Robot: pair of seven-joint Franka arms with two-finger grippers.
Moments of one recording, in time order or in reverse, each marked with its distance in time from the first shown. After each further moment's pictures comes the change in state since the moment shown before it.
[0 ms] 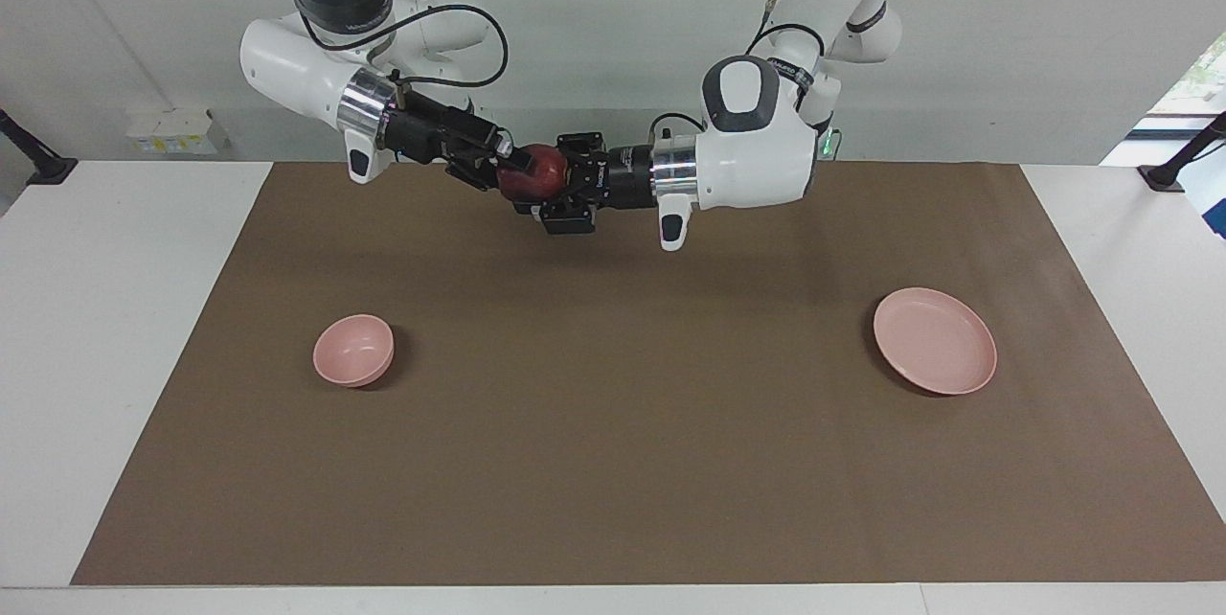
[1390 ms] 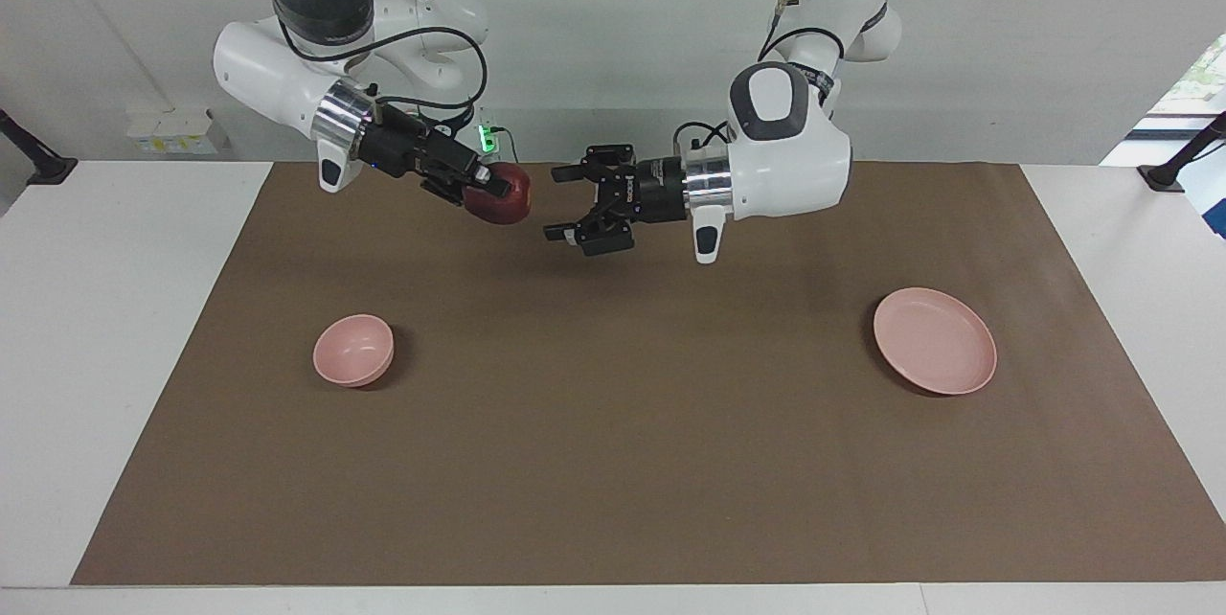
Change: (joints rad) left arm 0.083 -0.005 0.003 0.000 0.039 -0.011 0.000; right arm -0.105 0.024 -0.004 0.011 -0.193 -0.056 0.004
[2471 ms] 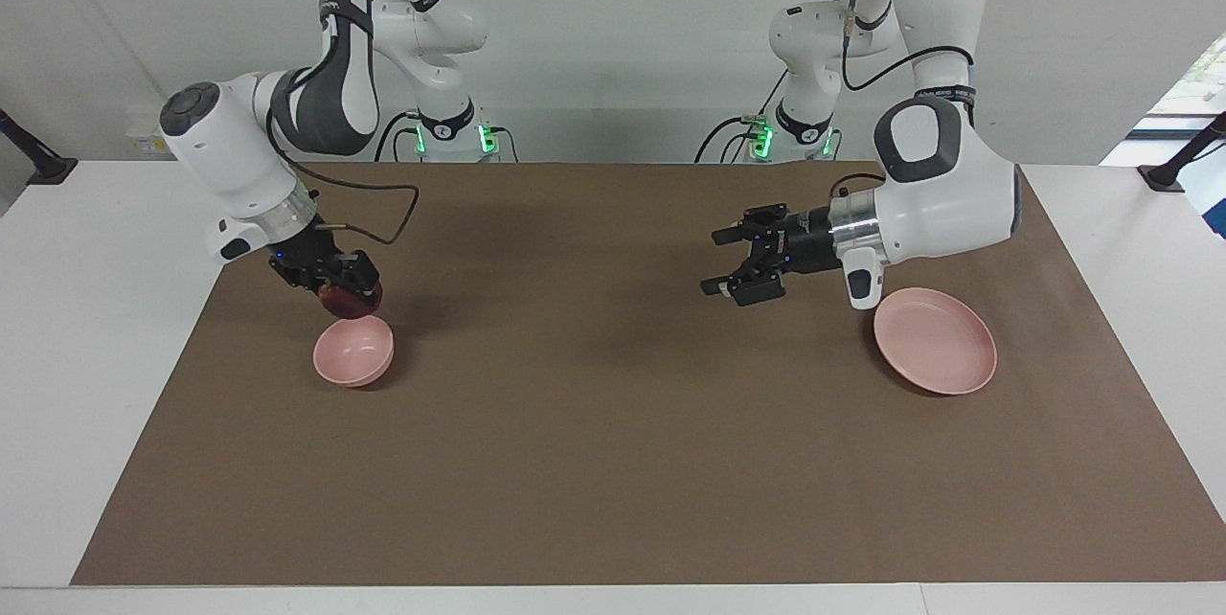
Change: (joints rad) left arm 0.305 0.001 0.009 -0.005 0.510 -0.352 0.215; right arm -0.131 0.290 0.008 0.132 -1.084 0.166 -0.075
